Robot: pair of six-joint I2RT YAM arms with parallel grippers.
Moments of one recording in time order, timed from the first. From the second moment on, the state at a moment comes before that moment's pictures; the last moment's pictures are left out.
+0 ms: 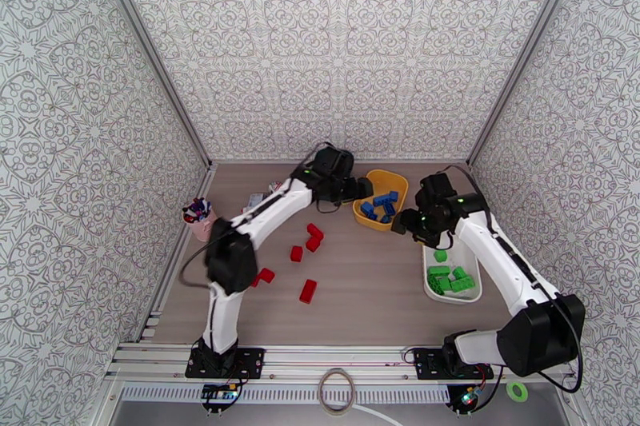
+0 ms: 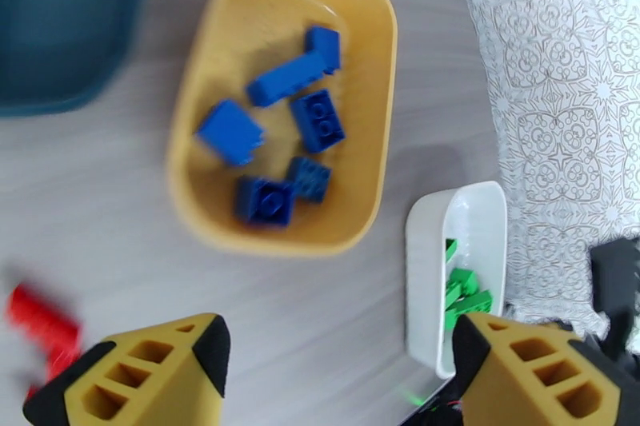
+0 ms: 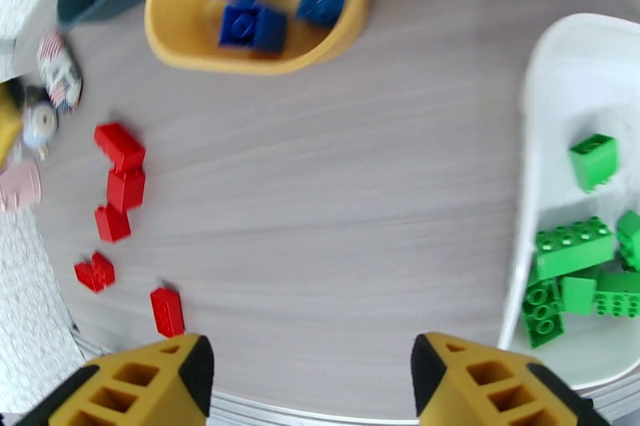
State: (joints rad) left arm -0.63 1.92 1.81 -0.68 0.26 -0.68; right arm 0.29 1.39 1.25 -1.05 -0.24 0.59
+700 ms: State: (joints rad) left arm -0.88 1.48 0.96 -0.79 -0.02 -0.78; right arm 0.67 1.62 1.17 -0.93 -0.25 0.64
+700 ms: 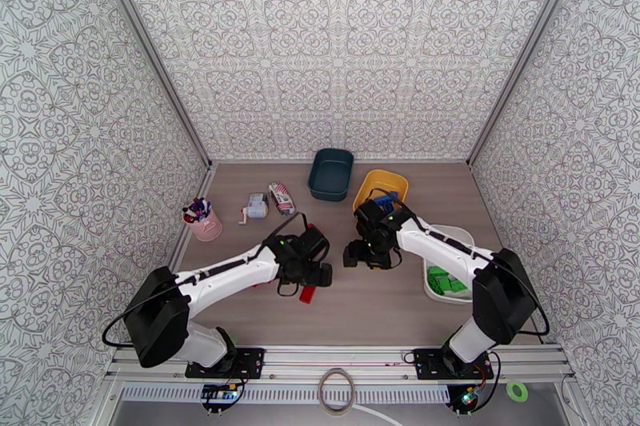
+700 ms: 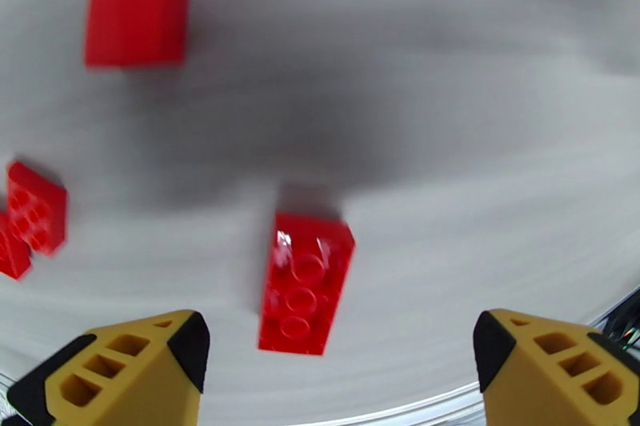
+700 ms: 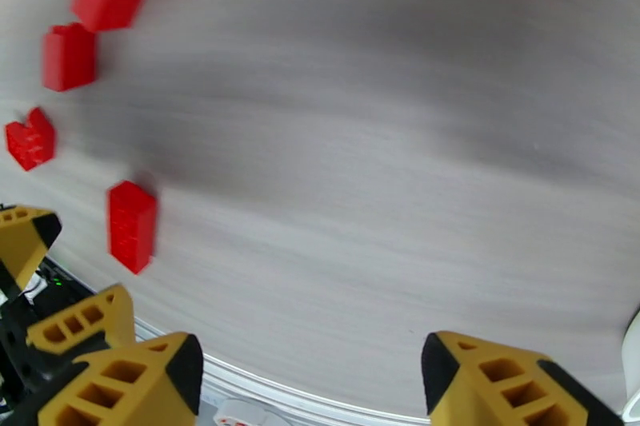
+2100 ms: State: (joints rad) left arm -0.85 1.56 0.94 -0.74 0.02 -0.80; right arm 0.67 1.57 1.14 -0.88 -0.32 0.69
